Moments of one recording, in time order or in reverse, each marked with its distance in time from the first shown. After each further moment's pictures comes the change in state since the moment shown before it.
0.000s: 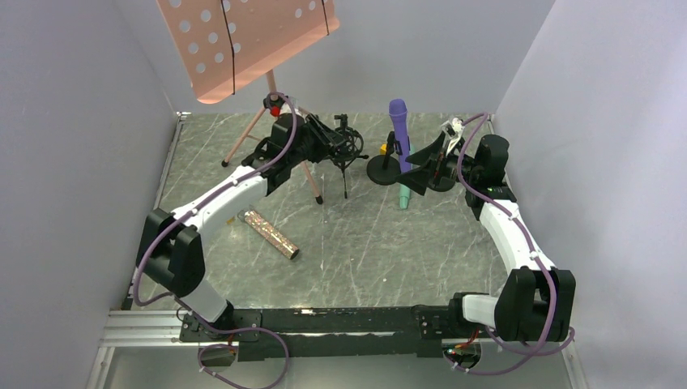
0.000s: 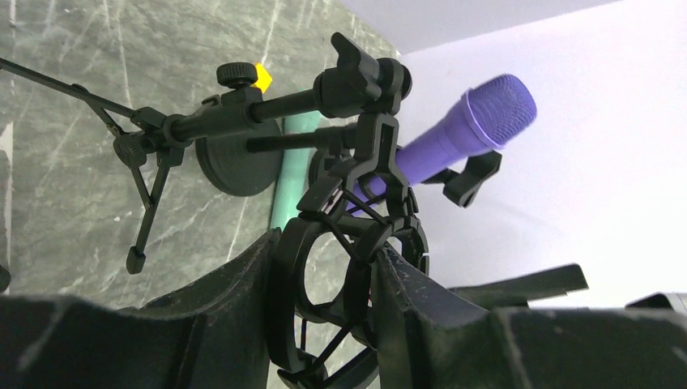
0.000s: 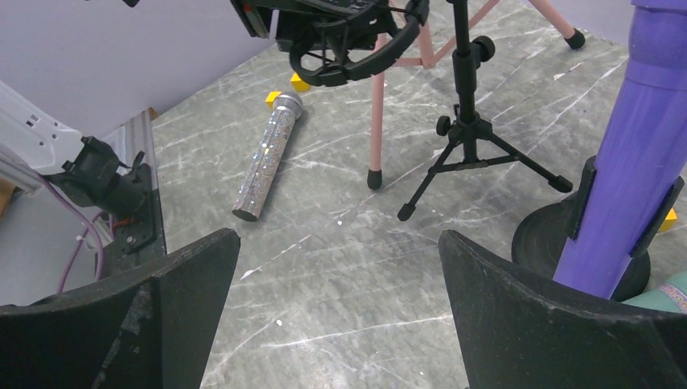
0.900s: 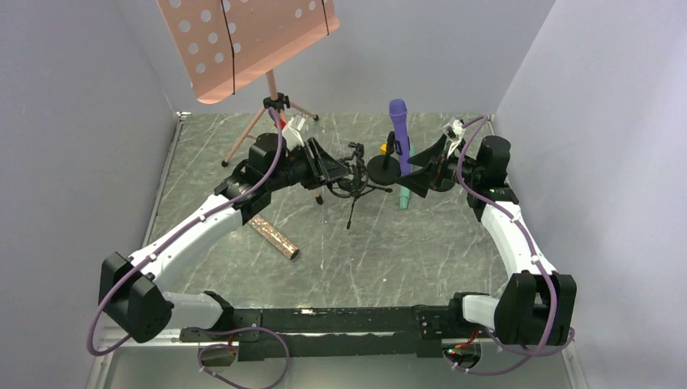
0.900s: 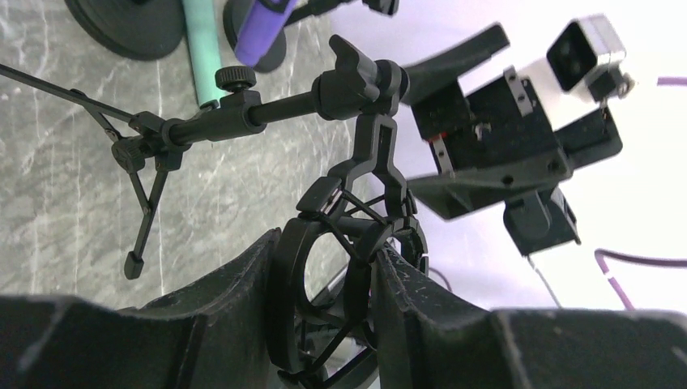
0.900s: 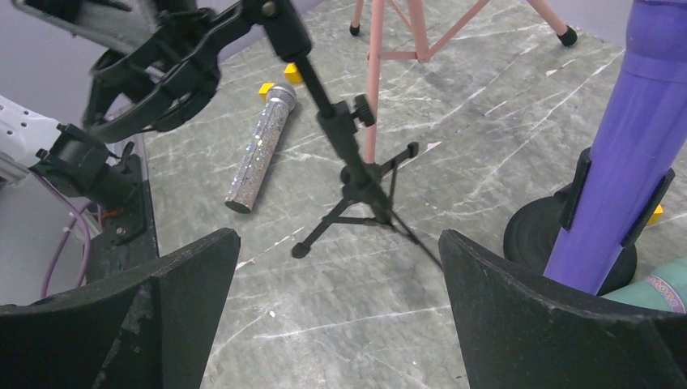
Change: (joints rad) left arm -0.049 -0.295 -0.181 -0.050 0.310 0.103; right arm -0.010 -0.022 0.000 -0.060 0.000 -0.064
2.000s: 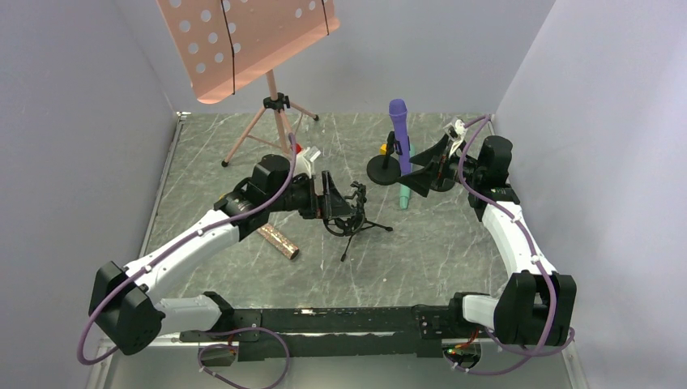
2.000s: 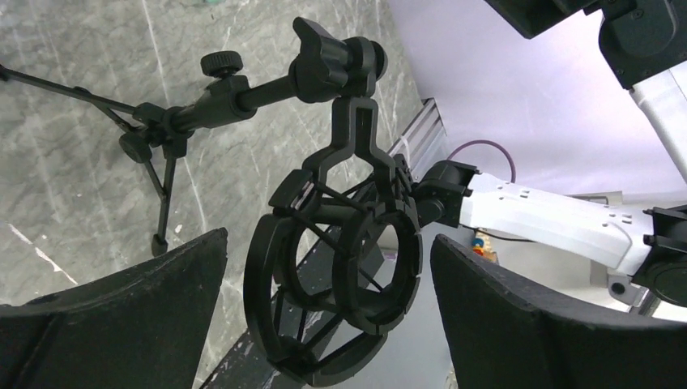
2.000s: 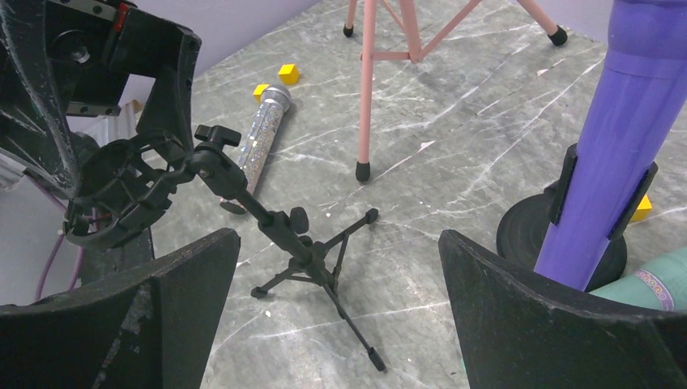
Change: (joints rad) left arm -0.058 -0.093 -0.163 -0.087 0.197 0.212; right arm -0.016 0.000 0.000 0.000 0.000 -0.003
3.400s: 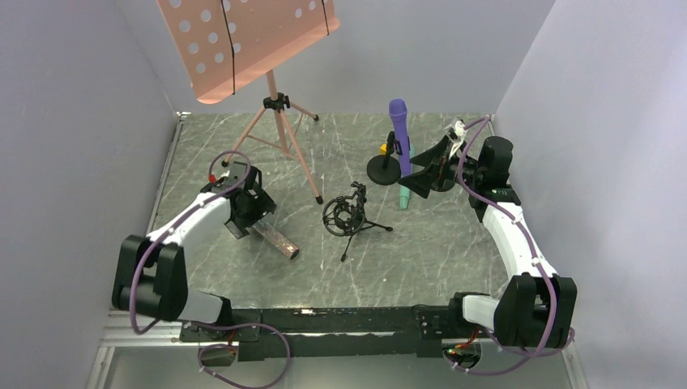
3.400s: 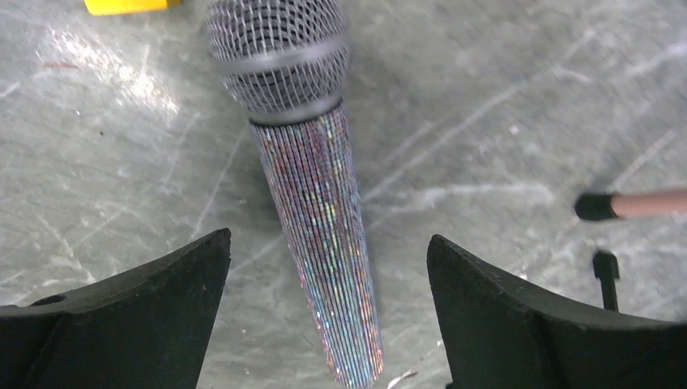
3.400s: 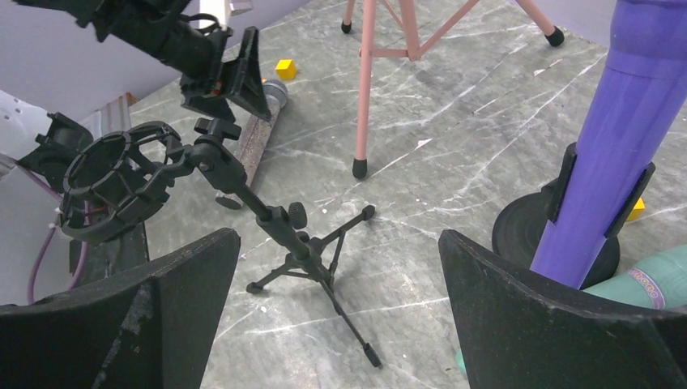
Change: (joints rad) left arm 0.408 0.133 -0.111 -0.462 -0.671 -0.195; right arm -0.001 -0.010 0.000 -0.028 0.000 -0.039
